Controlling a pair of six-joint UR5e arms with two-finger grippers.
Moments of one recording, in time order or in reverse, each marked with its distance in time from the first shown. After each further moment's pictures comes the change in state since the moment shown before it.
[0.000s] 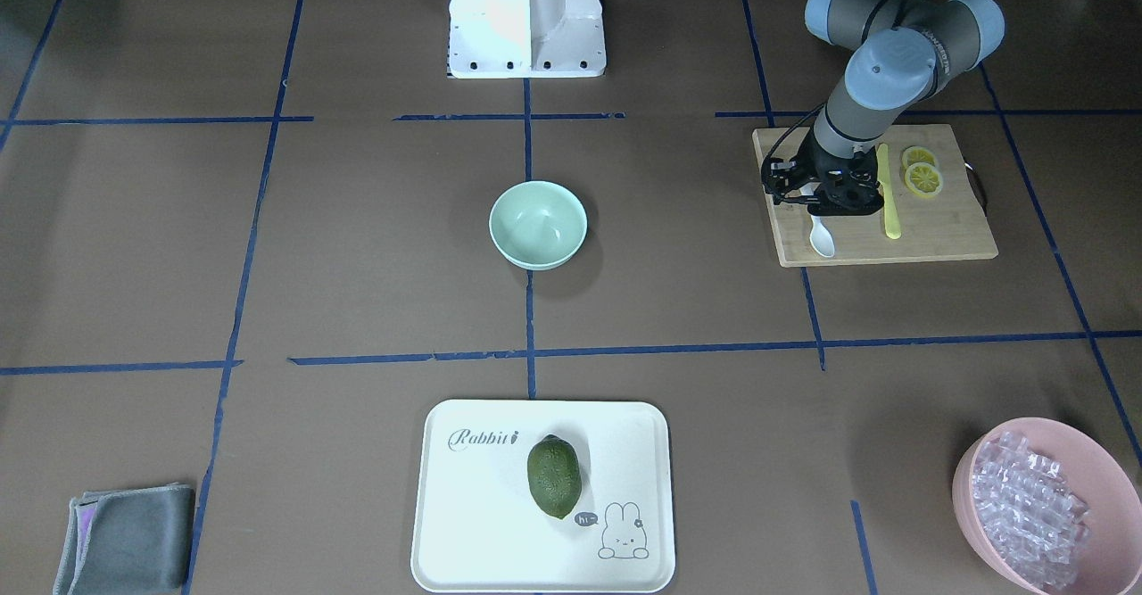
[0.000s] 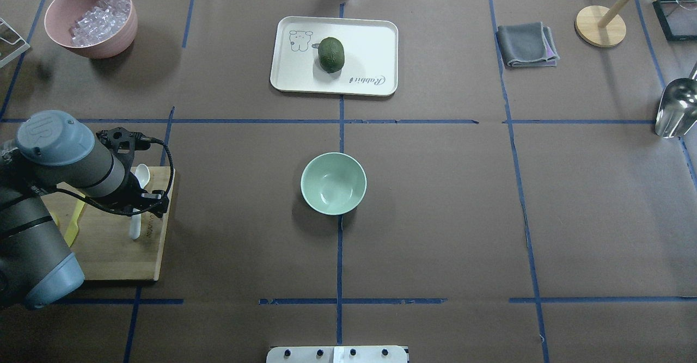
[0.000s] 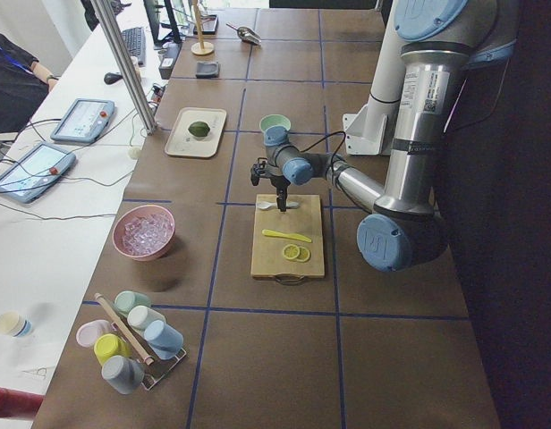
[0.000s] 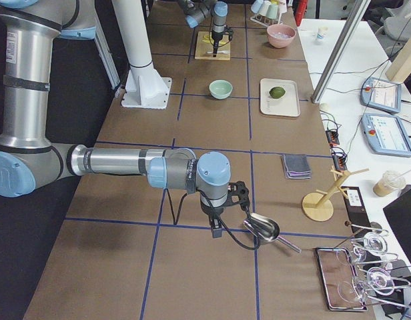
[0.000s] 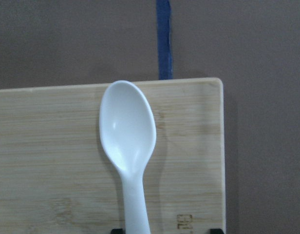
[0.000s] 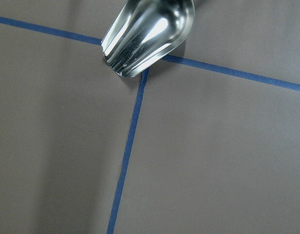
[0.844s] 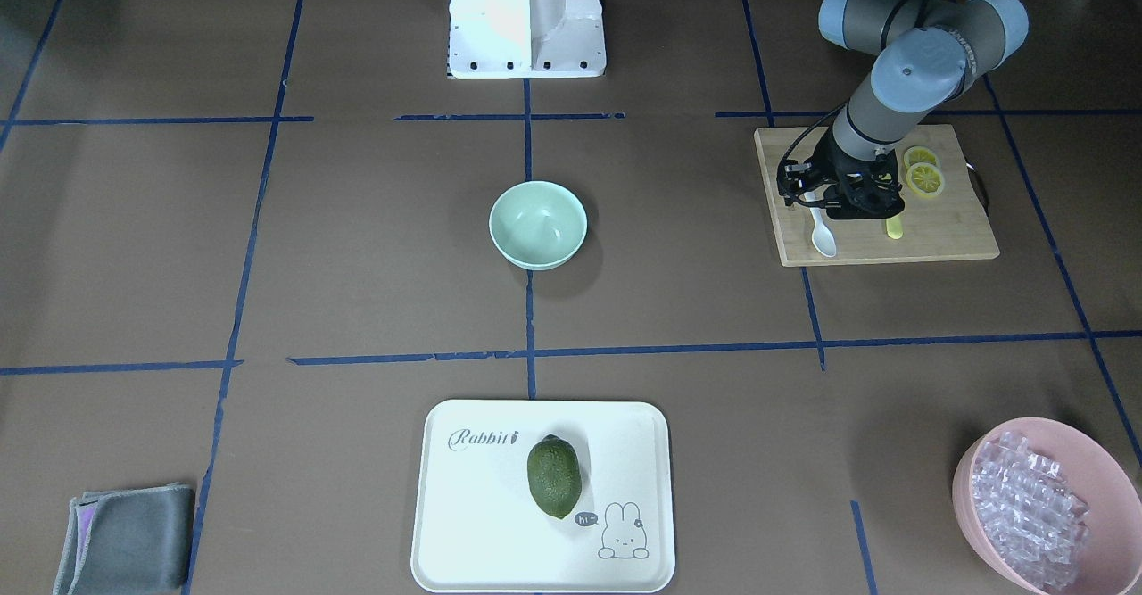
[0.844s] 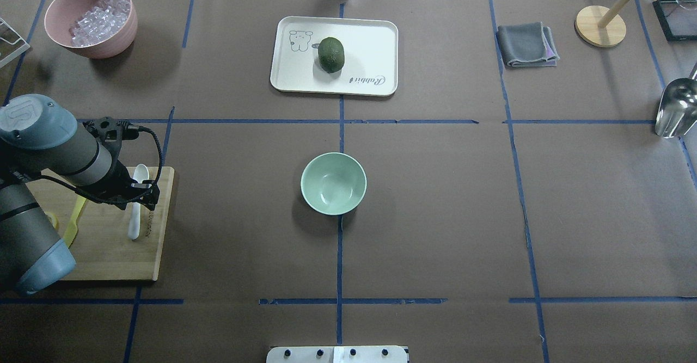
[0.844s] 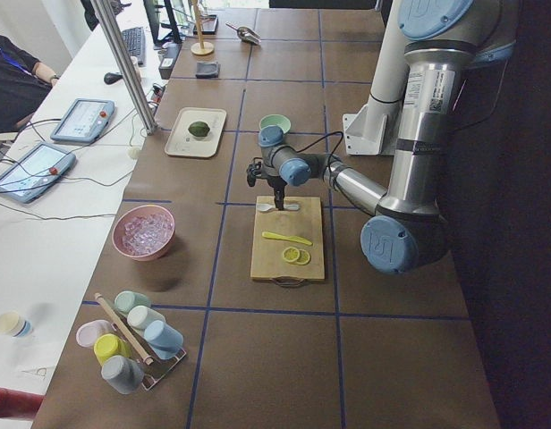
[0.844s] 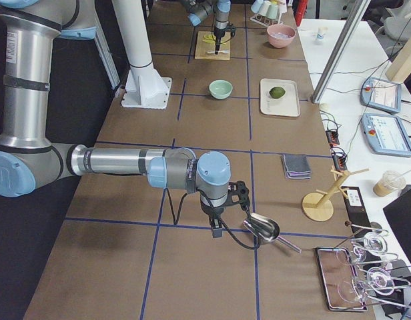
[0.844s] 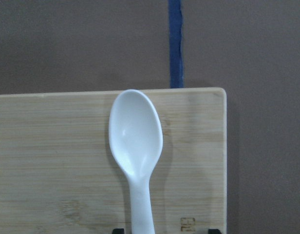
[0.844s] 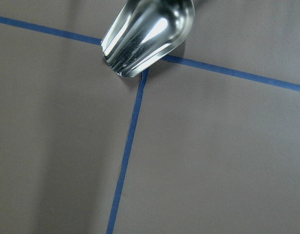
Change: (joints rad) left arm -0.057 0.005 0.007 -0.009 -0.065 0.018; right arm 0.000 0.000 0.001 0.001 -0.002 -0.001
